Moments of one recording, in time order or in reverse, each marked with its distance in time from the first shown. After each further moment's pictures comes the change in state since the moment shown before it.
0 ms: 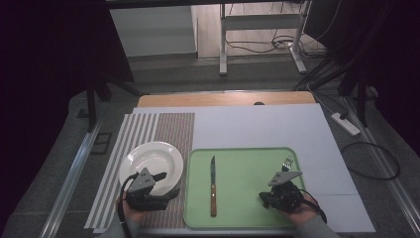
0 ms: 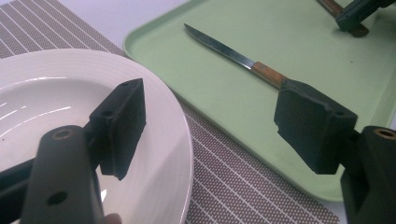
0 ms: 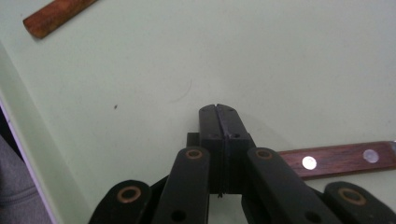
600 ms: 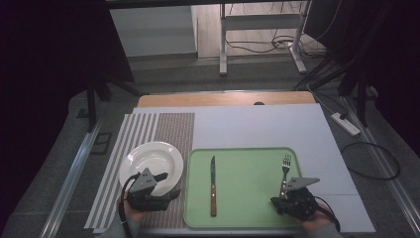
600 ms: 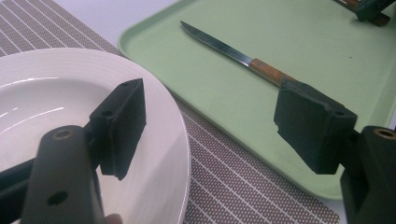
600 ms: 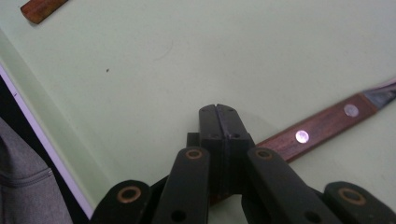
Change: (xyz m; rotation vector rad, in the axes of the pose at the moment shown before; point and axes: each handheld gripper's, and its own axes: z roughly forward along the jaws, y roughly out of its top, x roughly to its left) left arm -0.001 0.000 0.002 0.008 -0.009 0.013; right arm -0.007 -0.029 -0.023 -0.018 -0.019 0.092
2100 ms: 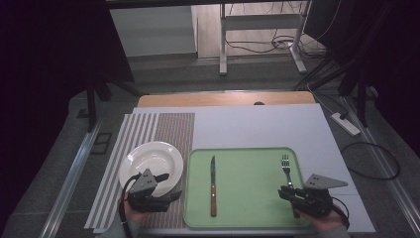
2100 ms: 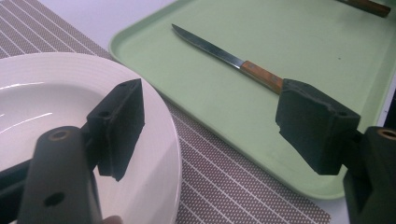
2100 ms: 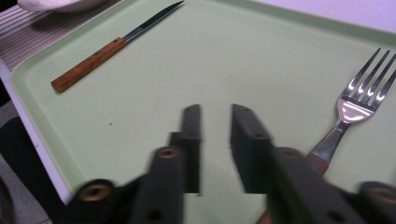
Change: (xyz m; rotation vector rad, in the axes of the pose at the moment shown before) left arm -0.002 0.001 0.000 -0.012 -0.028 0.011; right arm -0.017 -0.010 -0.029 -0.283 0.004 0.044
